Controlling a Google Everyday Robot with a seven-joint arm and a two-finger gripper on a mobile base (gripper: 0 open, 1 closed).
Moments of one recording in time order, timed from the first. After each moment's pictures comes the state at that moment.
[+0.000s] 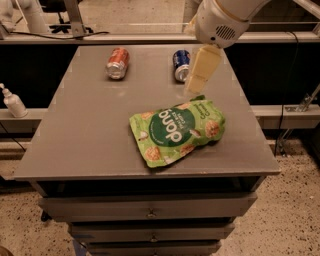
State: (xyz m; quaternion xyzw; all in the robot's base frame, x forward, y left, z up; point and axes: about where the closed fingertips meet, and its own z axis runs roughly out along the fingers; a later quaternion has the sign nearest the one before) arm 0.568 -0.067 0.980 -0.68 0.69 0.03 0.25
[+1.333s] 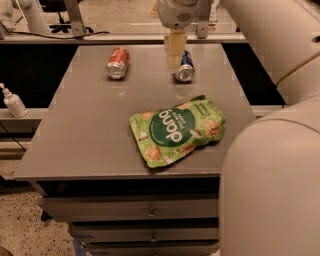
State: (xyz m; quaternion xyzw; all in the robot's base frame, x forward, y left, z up) arm 0.699 -0.015 0.963 -0.80 0.56 -0.07 0.22
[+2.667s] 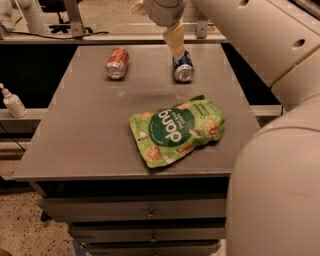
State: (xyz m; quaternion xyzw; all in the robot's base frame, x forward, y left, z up) arm 0.733 0.005 0.973 -0.89 0.35 -0.23 0.19
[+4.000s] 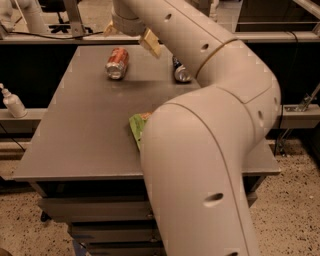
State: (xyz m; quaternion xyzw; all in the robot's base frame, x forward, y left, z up) arm 0.786 0.072 0.918 -0.95 0.19 -0.23 0.09
